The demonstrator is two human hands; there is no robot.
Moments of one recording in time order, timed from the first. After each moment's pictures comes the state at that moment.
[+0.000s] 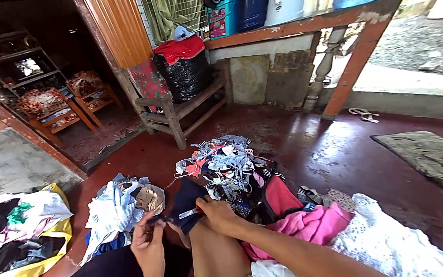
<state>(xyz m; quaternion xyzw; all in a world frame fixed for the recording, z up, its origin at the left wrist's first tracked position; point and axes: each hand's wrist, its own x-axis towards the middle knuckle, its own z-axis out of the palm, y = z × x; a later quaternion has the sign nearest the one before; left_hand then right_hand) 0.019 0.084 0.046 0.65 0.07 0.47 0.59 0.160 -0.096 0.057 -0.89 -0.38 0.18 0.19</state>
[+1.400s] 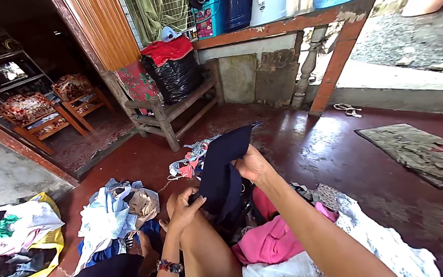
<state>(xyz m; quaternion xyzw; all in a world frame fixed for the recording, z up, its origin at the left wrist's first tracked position) 0.149 0.032 0.044 0.75 -0.05 0.08 0.66 0.253 -0.195 0.163 -0.31 -0.18 0.17 0.92</state>
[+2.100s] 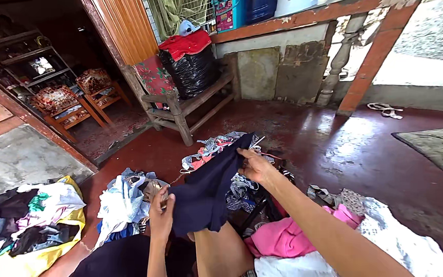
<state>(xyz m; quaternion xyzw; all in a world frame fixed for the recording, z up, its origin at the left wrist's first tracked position) 0.055 0.098 0.065 0.80 0.16 0.27 0.51 0.269 -0.165 0.107 -0.43 0.11 0.23 0.86</state>
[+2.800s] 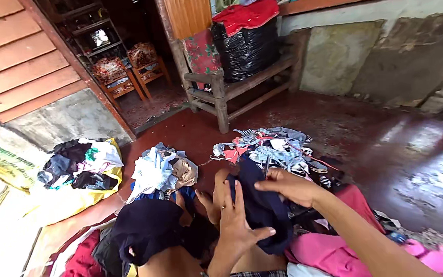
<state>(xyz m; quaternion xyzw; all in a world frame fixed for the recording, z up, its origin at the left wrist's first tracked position) 0.035 -0.020 0.034 0.90 0.13 0.21 0.34 0.214 -0.149 0.106 -0.69 -0.30 0.40 0.53</state>
